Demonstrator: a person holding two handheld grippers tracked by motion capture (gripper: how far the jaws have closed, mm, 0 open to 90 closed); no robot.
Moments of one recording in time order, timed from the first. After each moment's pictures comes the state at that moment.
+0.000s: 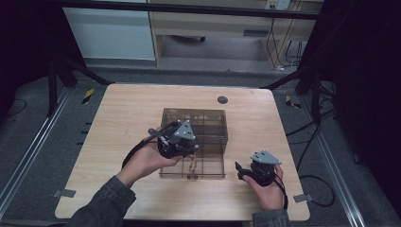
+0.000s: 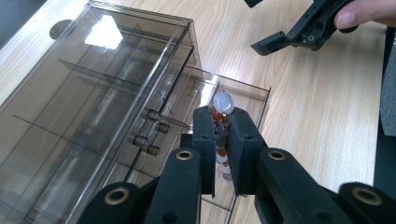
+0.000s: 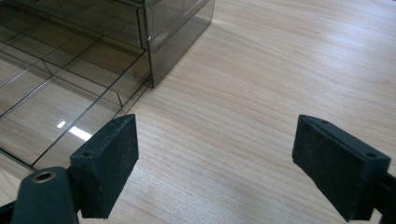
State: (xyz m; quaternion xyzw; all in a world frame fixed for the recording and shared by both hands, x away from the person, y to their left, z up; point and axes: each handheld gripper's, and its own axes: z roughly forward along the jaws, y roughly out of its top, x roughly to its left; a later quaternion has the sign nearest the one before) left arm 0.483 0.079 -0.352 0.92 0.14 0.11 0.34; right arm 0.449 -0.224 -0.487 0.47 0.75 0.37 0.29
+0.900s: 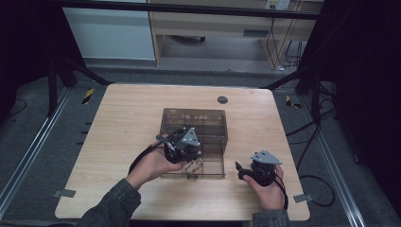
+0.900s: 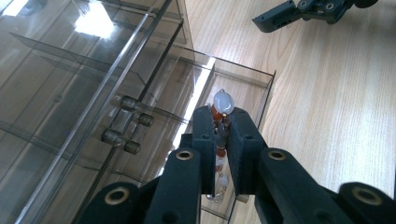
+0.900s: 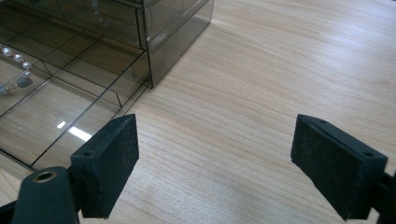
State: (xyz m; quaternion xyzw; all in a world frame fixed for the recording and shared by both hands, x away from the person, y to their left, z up) left arm 0.489 0.067 -0.387 0.93 0.14 0.10 0.32; right arm 0.448 -0.225 -0.486 0.47 0.75 0.38 0.29
